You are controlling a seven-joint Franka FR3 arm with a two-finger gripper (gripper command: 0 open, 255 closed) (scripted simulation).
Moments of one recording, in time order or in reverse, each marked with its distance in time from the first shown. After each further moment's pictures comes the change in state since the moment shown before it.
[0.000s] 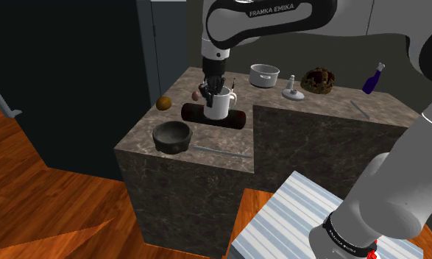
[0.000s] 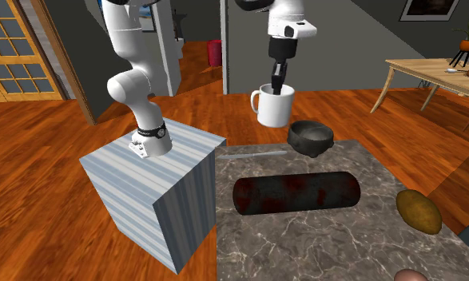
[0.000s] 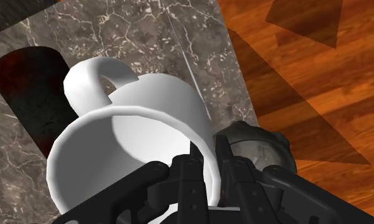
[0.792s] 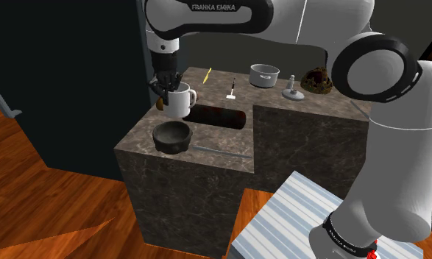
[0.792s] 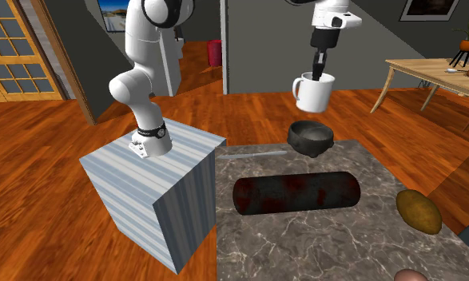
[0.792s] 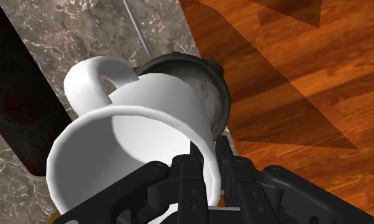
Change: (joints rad) arm 0.139 0.399 0.079 0.569 -0.074 -0.176 0.211
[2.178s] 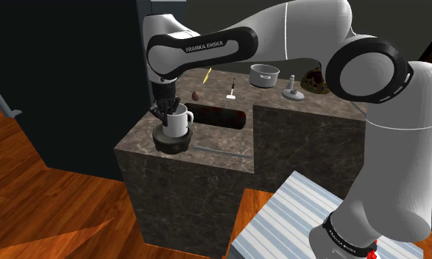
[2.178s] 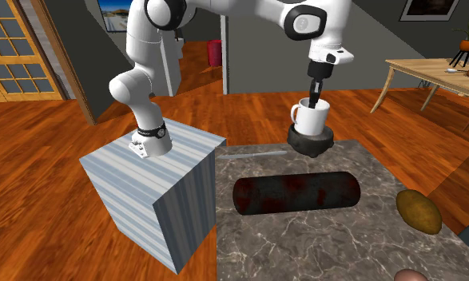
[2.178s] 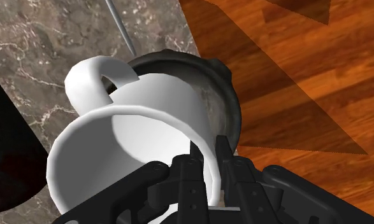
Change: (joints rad) arm -0.001 0.030 -0.003 -0.186 -0.008 0.215 0.014
